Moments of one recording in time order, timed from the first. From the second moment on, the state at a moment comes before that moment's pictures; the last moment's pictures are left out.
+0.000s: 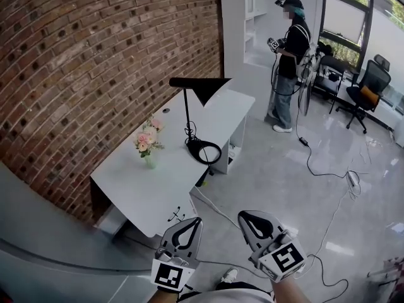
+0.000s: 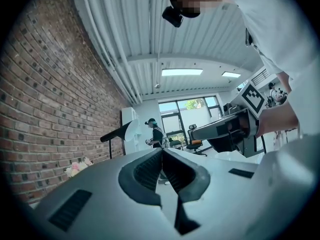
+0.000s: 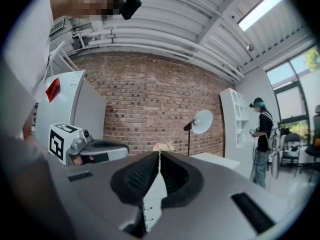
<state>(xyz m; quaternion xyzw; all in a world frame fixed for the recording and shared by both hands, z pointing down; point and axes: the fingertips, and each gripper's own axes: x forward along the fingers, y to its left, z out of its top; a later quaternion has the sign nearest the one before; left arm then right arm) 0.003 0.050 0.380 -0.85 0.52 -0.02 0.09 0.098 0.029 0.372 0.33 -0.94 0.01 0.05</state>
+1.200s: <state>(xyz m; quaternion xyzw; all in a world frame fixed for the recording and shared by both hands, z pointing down) -0.048 -0.082 0.372 -0.81 0.59 0.02 0.09 0.133 -0.113 0.335 0.38 -0.92 -0.03 0.02</state>
